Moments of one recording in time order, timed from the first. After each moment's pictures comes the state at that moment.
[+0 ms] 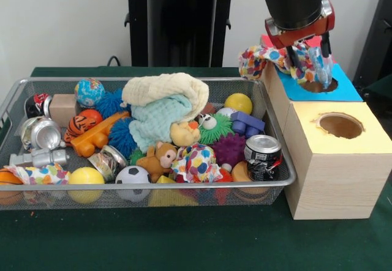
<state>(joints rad) -0.22 -0.68 0.17 1.84 0.41 0.79 1.28</state>
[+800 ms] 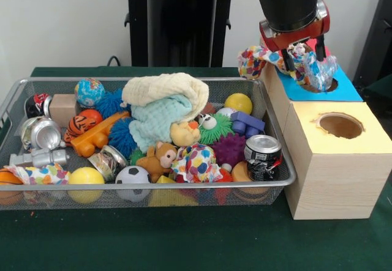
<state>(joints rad) -0.23 -0.67 0.17 1.81 0.37 0.79 1.28</state>
